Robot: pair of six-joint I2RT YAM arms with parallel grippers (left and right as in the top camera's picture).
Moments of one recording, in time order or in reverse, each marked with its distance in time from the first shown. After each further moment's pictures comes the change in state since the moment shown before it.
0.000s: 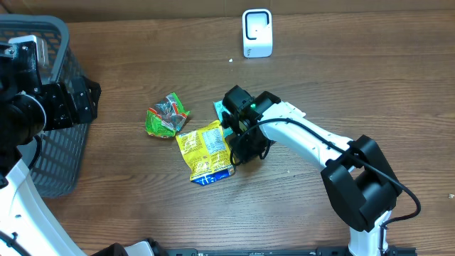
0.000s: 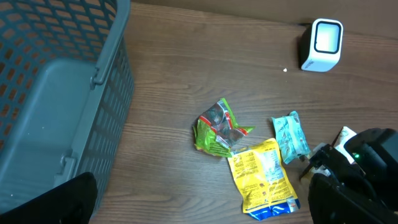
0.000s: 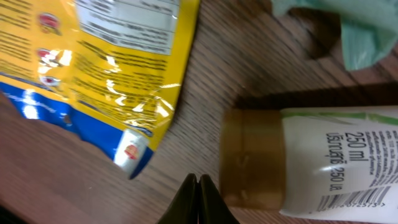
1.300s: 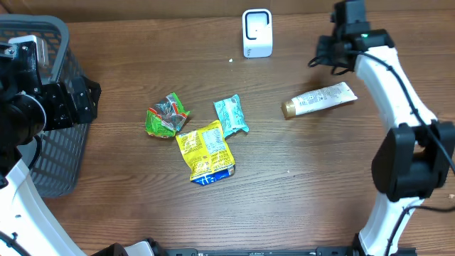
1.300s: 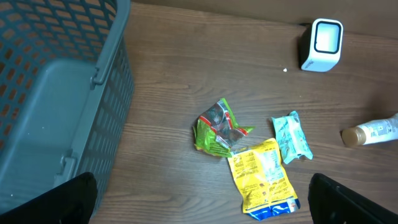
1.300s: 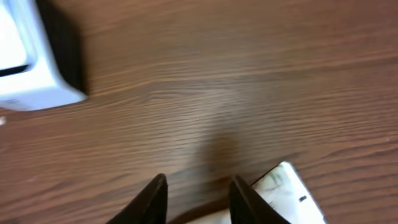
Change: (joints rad) left arm 0.000 0.000 0.000 0.000 0.000 0.000; right arm -0.610 0.050 0.308 0.247 0.232 0.196
